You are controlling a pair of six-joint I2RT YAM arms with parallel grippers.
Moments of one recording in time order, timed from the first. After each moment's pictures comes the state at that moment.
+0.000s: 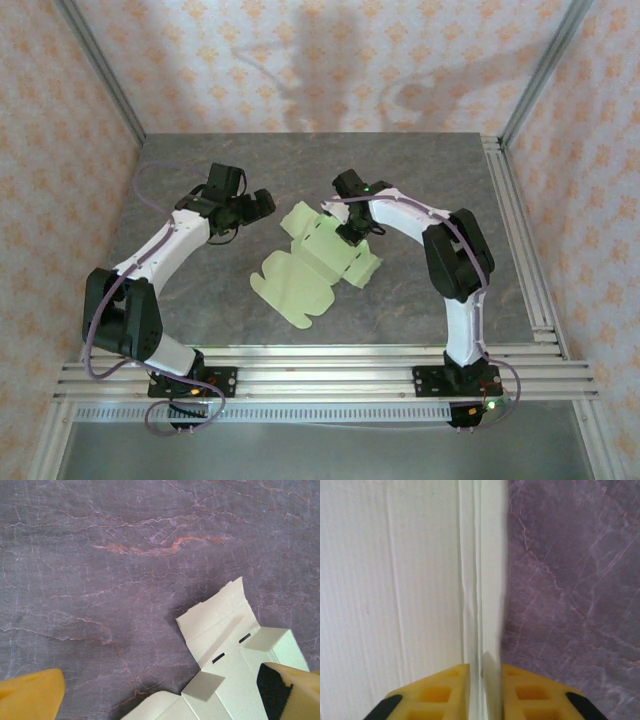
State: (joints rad) left arm -0.21 1.50 1.13 -0.56 0.03 -0.65; right arm 0.55 2.02 1.51 -0.80 -0.02 -0.31
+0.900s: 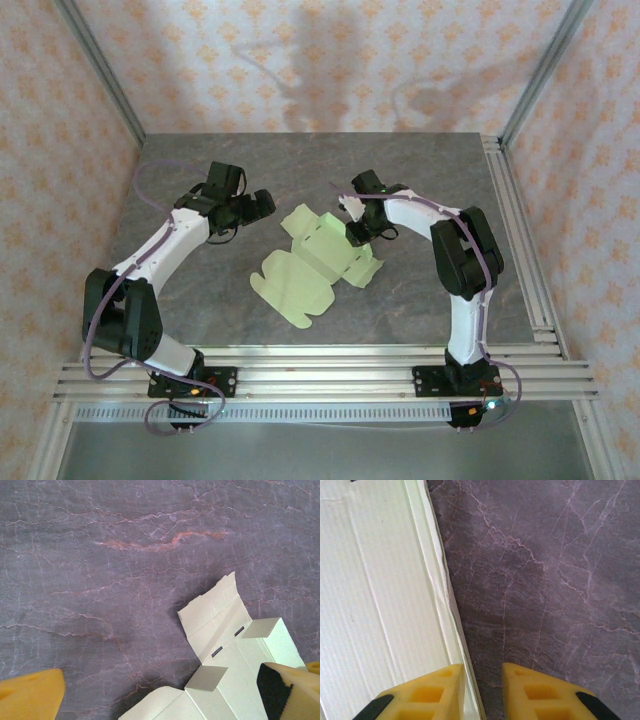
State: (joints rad) left arm -0.21 1.50 1.15 -0.59 0.04 -0.64; right arm 0.46 2.00 1.40 -0.68 -0.18 -0.15
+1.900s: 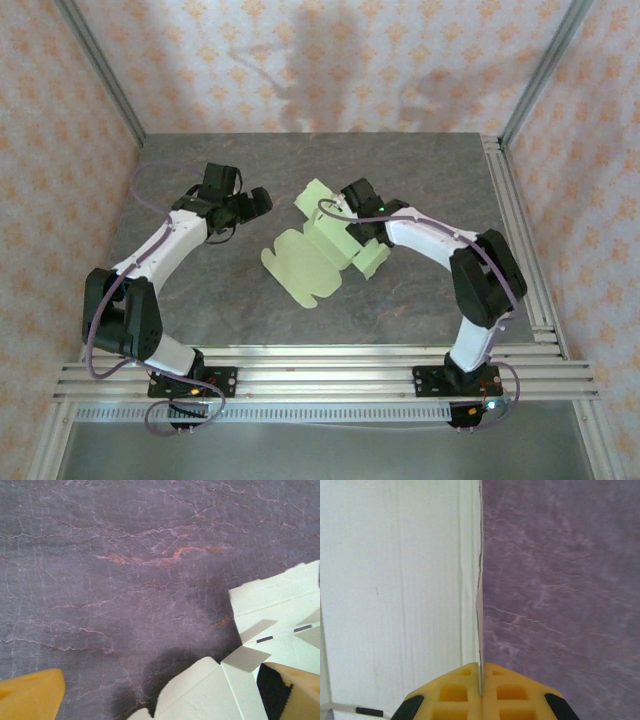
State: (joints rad) left arm -0.18 1.50 1.11 -0.52 0.05 -0.64; right arm 0.61 1.74 1.21 -0.47 0.36 -0.32
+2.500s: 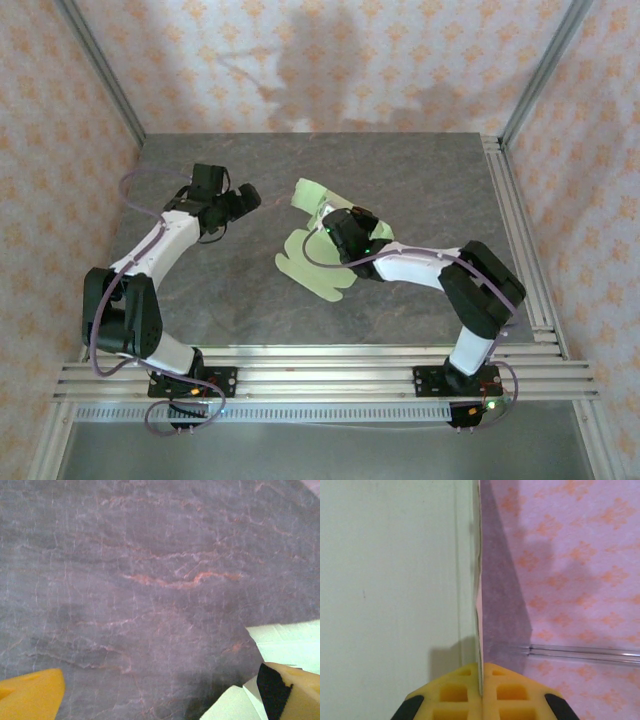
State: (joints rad) left arm -0.09 1.51 1.10 -0.46 0.06 -0.67; right arm 0.79 1.72 0.95 0.16 0.87 -0.81
